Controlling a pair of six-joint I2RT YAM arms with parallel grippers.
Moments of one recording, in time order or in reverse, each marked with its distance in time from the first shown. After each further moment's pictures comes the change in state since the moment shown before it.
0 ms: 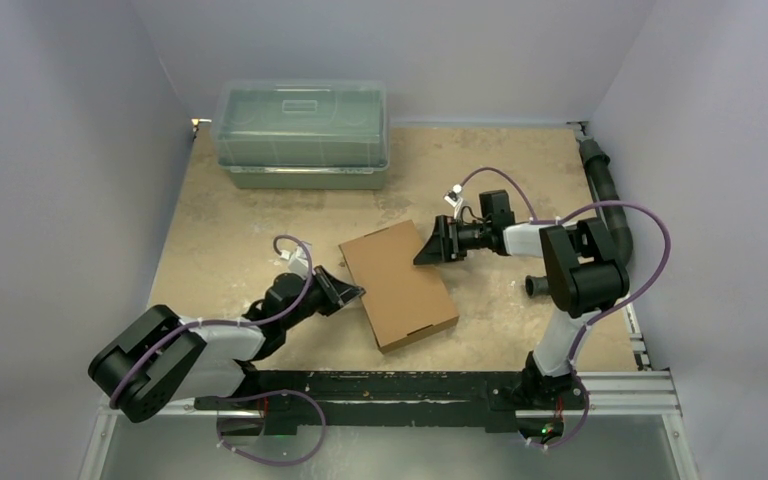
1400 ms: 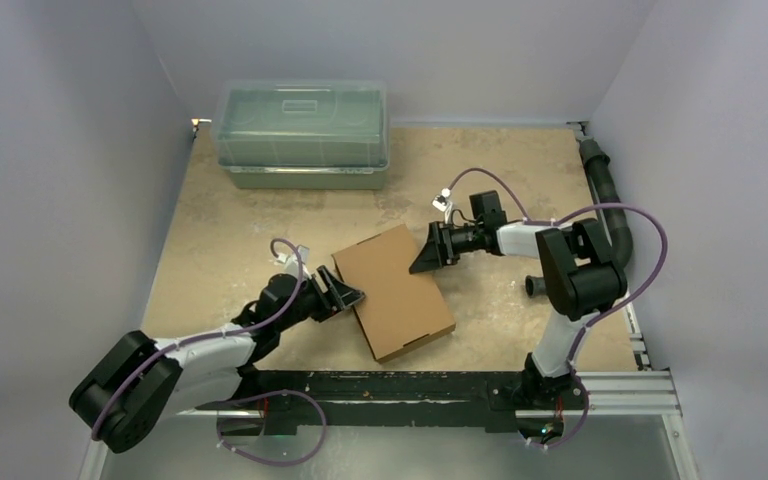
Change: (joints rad) left arm 0.033 -0.156 -0.017 -0.198 0.053 0.031; right arm 0.051 -0.002 0.021 -0.078 -0.061 -0.084
